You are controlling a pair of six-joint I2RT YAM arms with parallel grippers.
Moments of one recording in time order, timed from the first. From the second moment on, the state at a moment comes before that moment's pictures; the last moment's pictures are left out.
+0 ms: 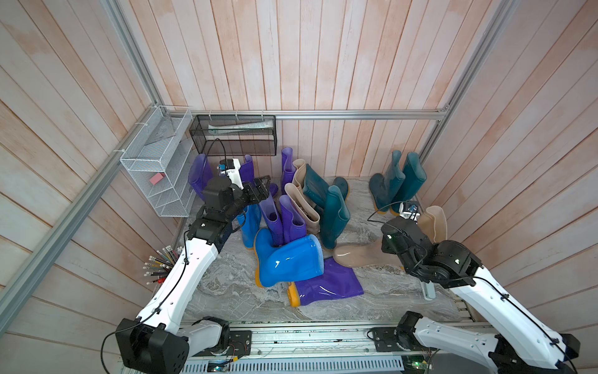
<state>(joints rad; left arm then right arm) -0.25 1.22 1.20 -0.16 0.18 -0.49 0.79 0.97 1.28 -1.17 0.74 0.66</state>
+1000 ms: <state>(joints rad) -0.28 1.25 1.20 -0.17 0.28 -0.50 0.41 0.96 1.16 -0.92 0.40 0.36</state>
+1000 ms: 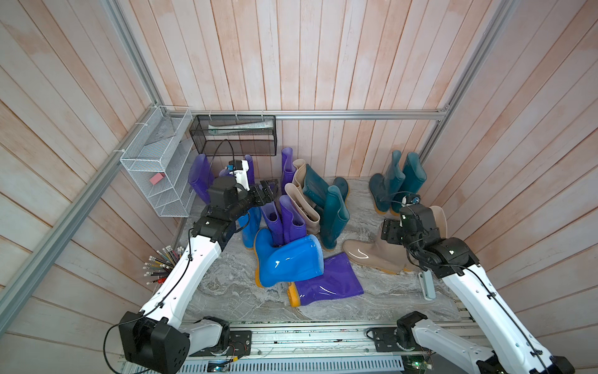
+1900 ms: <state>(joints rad) -0.28 1.27 1.22 -0.16 0.42 -0.47 0.34 1.07 1.19 -0.99 0.29 0.21</state>
